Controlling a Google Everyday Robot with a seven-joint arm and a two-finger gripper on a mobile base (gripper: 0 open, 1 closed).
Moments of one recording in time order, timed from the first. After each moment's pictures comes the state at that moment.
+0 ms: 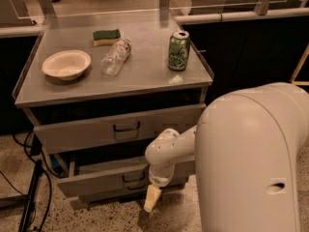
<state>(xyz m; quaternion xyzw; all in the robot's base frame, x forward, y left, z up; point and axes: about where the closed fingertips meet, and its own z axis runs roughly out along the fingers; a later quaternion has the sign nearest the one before) 0.488 -0.022 0.426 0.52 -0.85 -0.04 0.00</state>
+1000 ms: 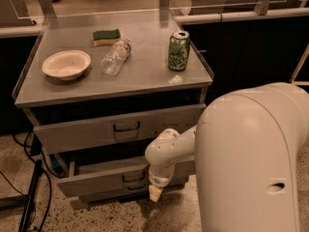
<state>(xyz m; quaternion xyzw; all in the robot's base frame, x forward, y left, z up) 0.488 -0.022 0.426 0.52 -0.85 -0.04 0.00</state>
